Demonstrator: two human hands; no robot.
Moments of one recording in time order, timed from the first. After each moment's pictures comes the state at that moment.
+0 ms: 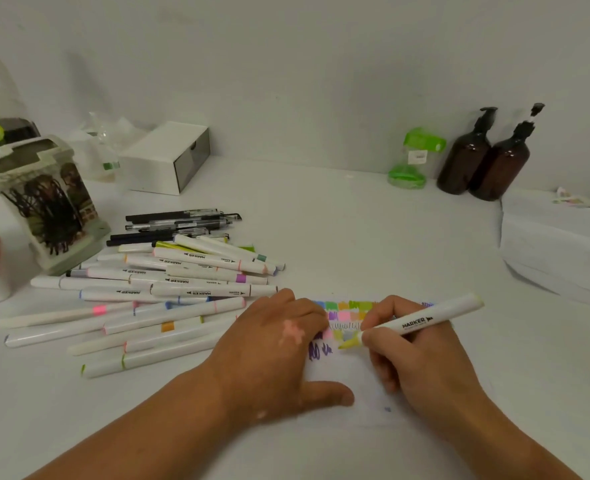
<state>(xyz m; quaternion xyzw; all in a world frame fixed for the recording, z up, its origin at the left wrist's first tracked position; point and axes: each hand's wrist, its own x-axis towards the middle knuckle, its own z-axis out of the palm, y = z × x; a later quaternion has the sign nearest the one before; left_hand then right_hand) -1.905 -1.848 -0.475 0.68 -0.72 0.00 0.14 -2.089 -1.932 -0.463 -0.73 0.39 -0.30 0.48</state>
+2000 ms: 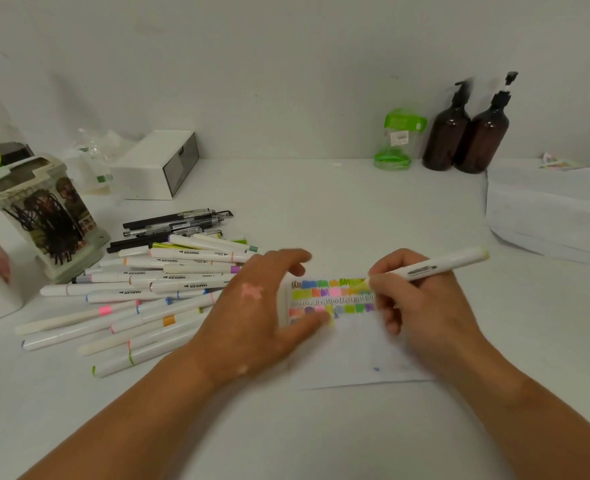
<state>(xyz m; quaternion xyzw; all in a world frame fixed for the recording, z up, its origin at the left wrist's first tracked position) -1.899 -1.840 -0.462 0.69 -0.65 -0.06 0.32 -2.095 -1.947 -0.458 -0.65 0.39 -0.39 0.52</state>
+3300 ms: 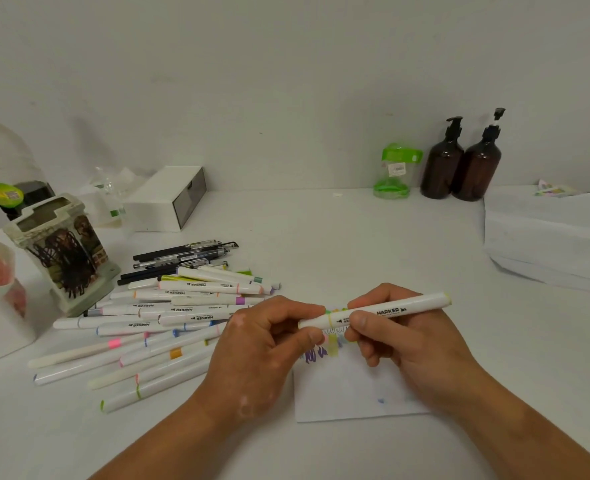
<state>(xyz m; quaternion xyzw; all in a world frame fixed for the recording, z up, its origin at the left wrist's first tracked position) -1.910 -1.838 -0.460 0.61 -0.53 -0.23 0.54 -2.093 -1.941 -0.451 -0.63 0.24 -0.35 0.65</state>
